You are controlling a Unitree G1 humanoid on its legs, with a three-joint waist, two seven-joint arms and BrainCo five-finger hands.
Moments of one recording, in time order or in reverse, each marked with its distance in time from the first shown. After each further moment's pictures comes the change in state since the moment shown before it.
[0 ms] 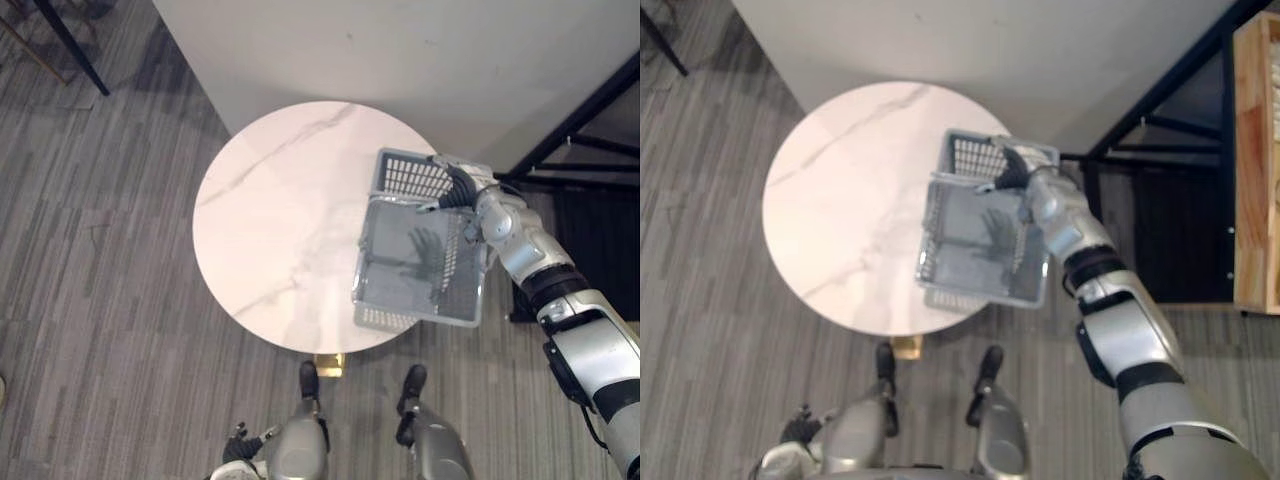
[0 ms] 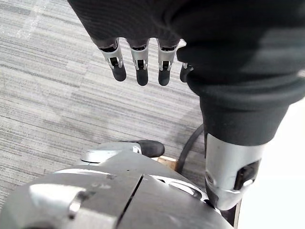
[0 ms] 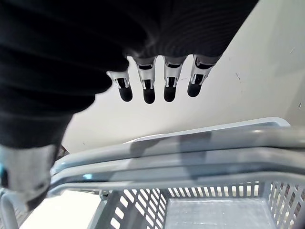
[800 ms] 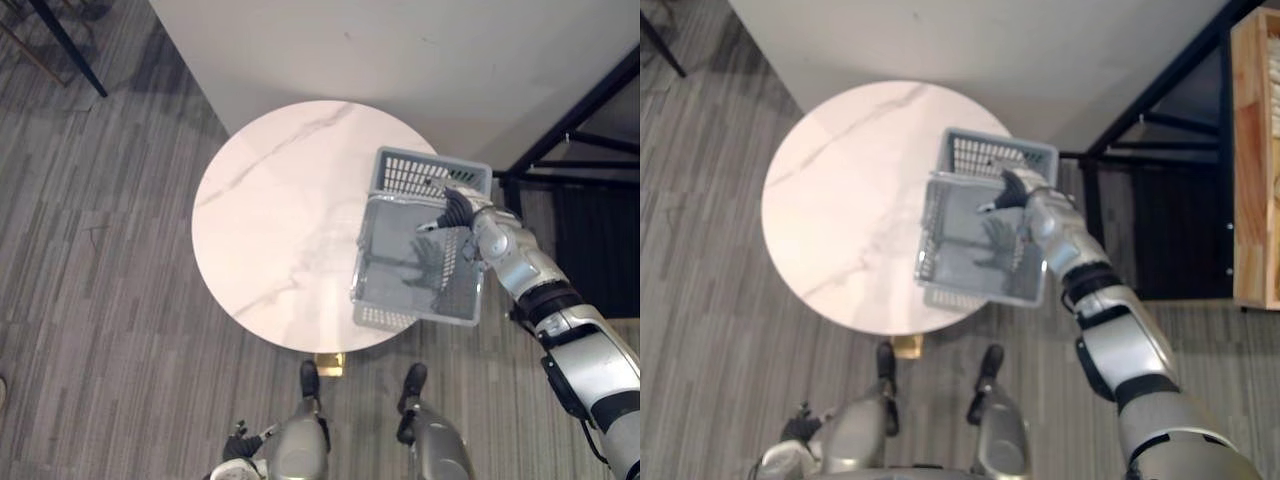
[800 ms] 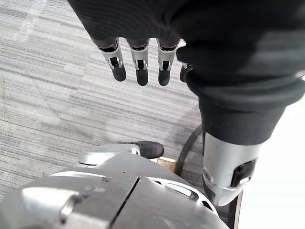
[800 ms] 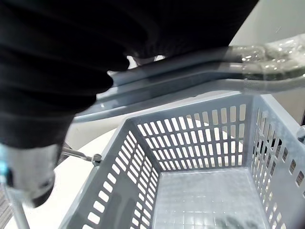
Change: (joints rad) left arm -0.001 0.001 -0.014 -0.002 0.008 0.000 0.008; right arm 0.078 0.014 0.003 0.000 -0.004 -0.004 0.000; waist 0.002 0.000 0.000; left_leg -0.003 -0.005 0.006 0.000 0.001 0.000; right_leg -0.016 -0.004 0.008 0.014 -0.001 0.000
